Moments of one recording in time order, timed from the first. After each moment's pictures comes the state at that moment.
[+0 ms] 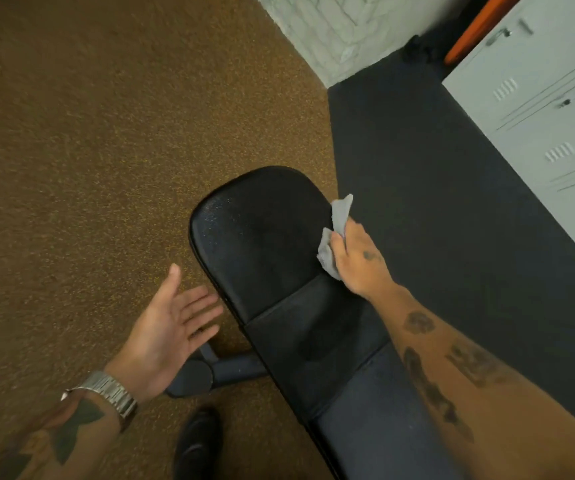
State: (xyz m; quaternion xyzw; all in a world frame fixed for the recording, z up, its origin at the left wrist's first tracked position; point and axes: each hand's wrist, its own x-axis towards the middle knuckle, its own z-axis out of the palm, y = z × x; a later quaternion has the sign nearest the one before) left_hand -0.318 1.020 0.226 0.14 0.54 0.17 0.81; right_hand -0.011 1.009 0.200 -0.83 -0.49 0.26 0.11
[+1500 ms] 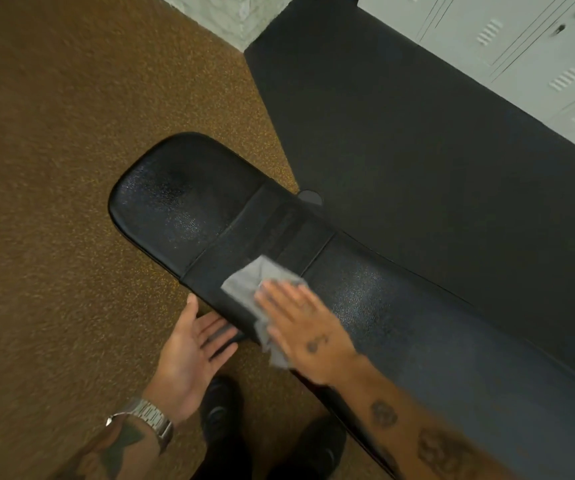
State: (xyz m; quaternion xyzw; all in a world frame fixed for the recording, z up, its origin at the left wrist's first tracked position) left_hand -0.255 0.885 0.250 0.15 0.59 0.09 0.79; right_hand -0.080 0.770 0.190 -0.71 -0.69 0.14 0.00
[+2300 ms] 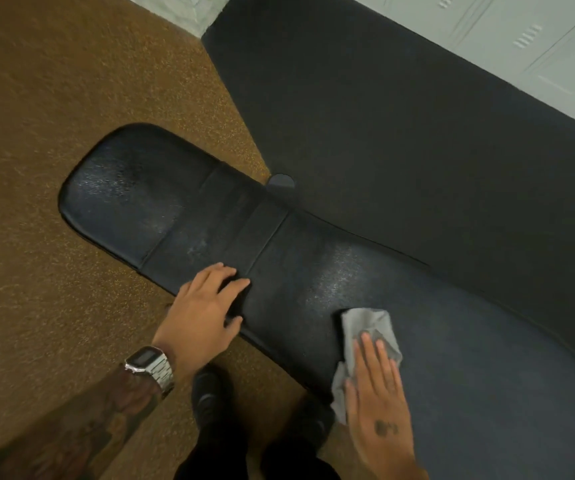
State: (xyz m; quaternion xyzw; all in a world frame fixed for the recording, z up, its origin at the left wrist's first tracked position) left_hand -0.206 0.870 0.252 0.93 0.25 -0.13 0.23; right_hand -0.099 0.568 0.201 -0.90 -0.40 0.13 0.07
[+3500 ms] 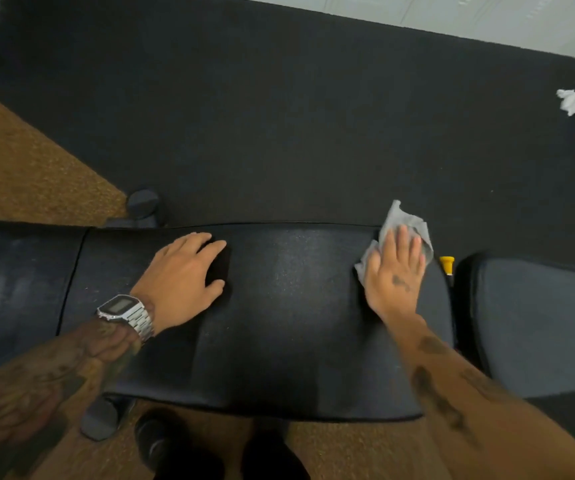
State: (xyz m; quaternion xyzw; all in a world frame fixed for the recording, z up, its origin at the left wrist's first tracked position) left_hand 0.003 0.745 0.274 0.95 0.05 -0.24 0.17; right_hand 0.102 0.423 0.191 -0.99 0.00 0.07 0.10
